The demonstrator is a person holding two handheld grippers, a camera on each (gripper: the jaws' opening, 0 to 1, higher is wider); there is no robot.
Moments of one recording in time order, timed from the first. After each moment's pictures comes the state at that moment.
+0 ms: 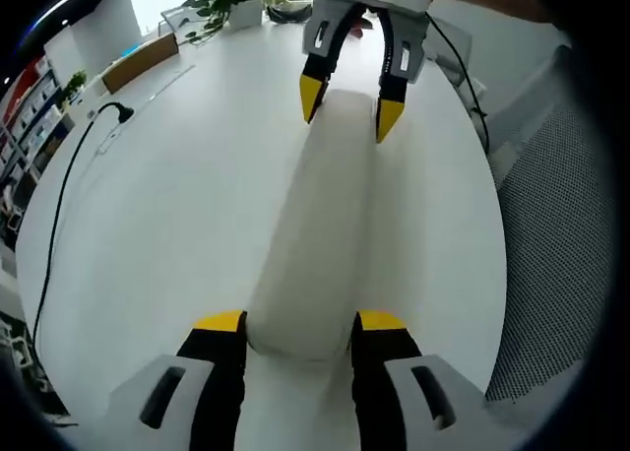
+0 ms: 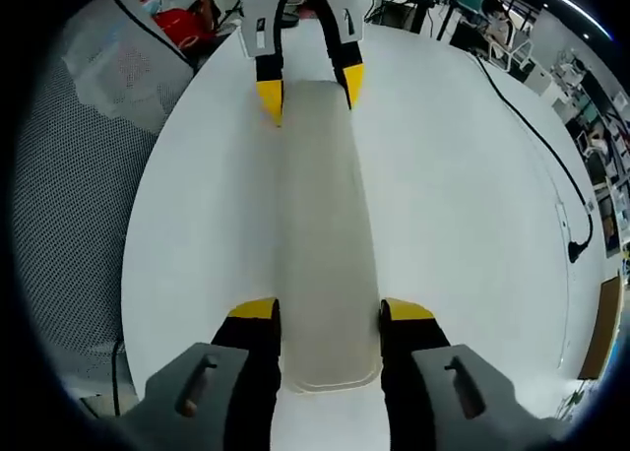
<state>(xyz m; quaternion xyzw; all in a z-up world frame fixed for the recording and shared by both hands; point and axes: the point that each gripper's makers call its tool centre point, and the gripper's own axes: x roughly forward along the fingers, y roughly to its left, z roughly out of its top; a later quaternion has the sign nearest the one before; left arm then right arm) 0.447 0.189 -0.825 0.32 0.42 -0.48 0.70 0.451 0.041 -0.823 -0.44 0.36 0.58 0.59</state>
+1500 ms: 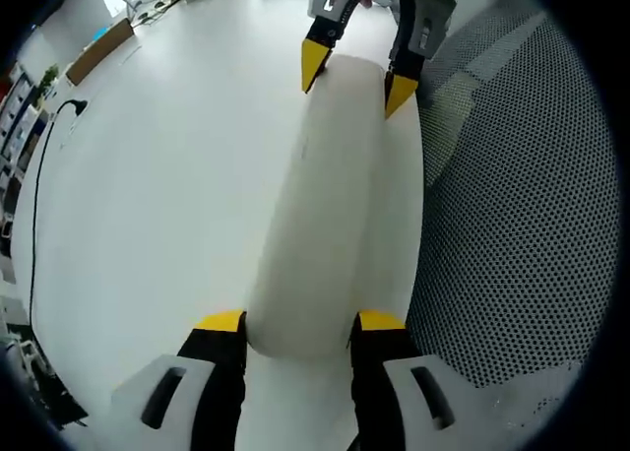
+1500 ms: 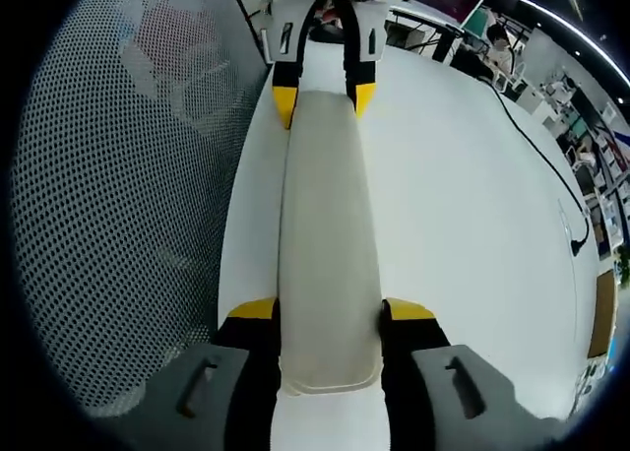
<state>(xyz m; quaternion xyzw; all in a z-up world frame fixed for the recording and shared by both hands) 0.338 0.191 -0.829 0.38 0.48 -0.48 0.63 0.337 0.039 -0.823 -0.40 0.31 0.58 0.63</state>
